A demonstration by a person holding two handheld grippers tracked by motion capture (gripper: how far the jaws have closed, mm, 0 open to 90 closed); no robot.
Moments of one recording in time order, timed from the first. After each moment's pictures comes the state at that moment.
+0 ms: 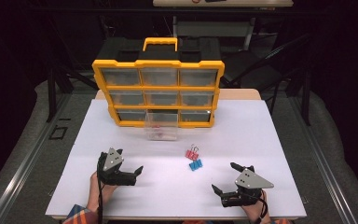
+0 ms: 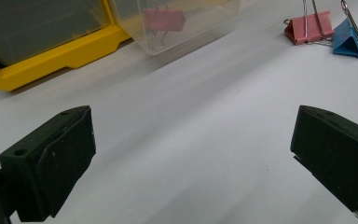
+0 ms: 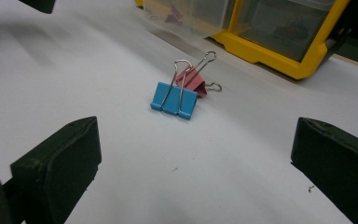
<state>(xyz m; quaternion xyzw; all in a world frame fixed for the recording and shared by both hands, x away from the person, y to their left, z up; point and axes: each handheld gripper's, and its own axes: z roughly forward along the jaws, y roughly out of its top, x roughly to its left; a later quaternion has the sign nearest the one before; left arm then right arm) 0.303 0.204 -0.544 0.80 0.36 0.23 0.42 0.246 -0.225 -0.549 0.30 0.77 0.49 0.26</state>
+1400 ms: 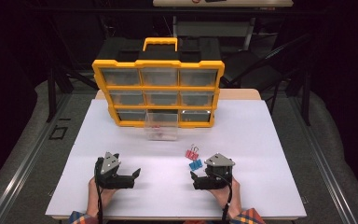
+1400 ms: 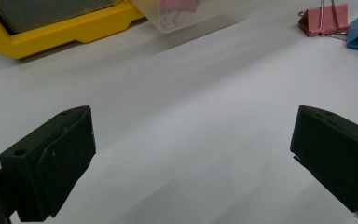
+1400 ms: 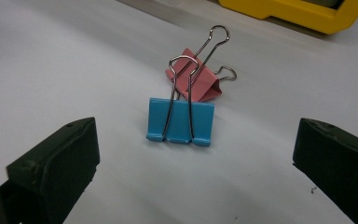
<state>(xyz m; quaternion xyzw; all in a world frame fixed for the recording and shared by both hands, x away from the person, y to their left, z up) 0.297 0.209 -0.554 0.78 0.40 0.23 0.42 0.293 -0.147 -0.554 0.43 0.78 0.39 0.23</state>
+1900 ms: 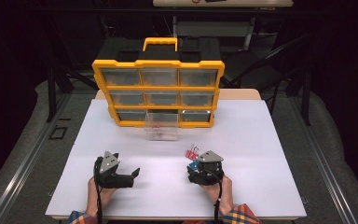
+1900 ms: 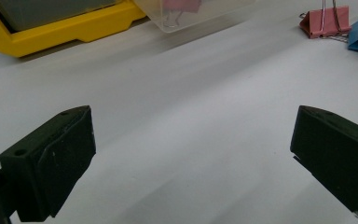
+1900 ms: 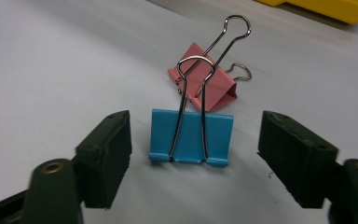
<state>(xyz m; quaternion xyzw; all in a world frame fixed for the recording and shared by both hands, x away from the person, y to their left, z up) 0.299 0.212 -0.554 0.78 0.40 0.22 0.42 0.309 -0.126 -0.564 0.45 0.78 0.36 0.24</state>
